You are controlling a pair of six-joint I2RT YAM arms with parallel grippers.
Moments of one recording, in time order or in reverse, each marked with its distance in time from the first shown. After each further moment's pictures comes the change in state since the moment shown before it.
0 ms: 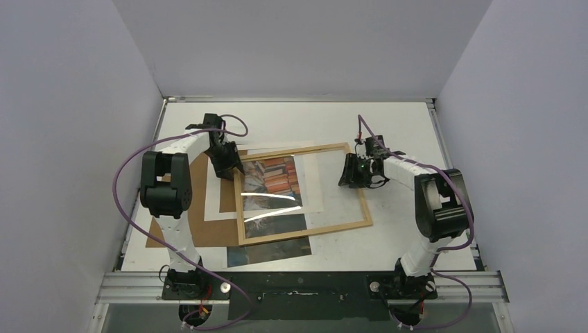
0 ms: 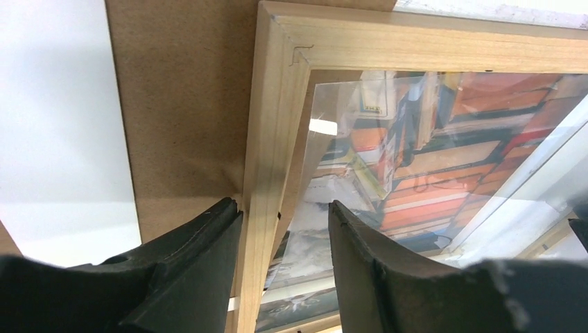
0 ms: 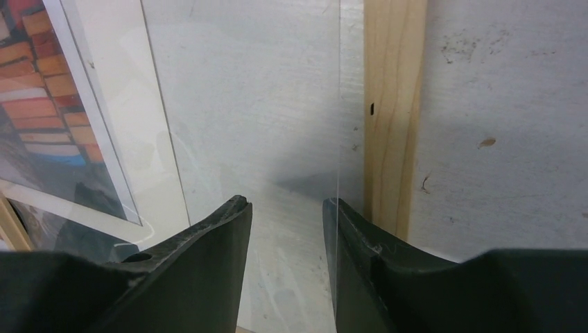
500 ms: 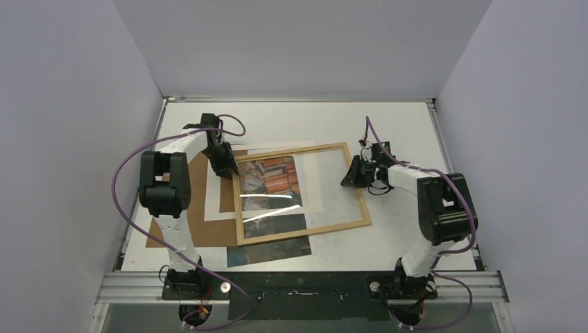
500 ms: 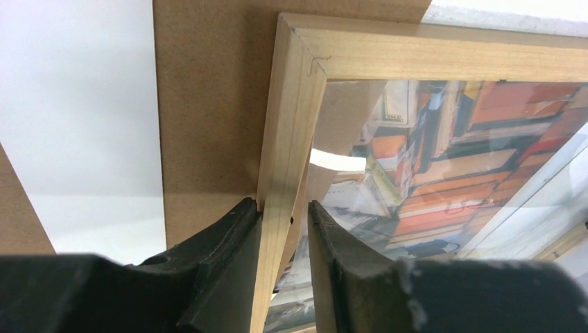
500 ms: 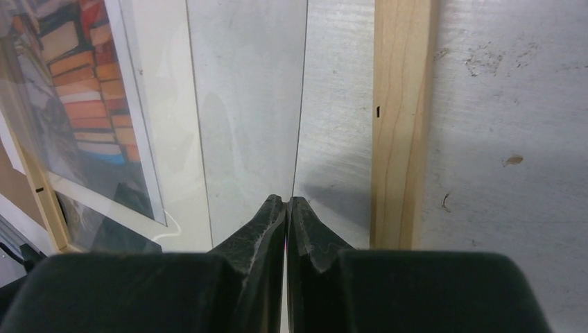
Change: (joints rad) left arm 0.023 0.002 0.002 -0.008 -0.020 0.023; right arm -0.042 -0.026 -0.130 0.222 -0.121 0.057
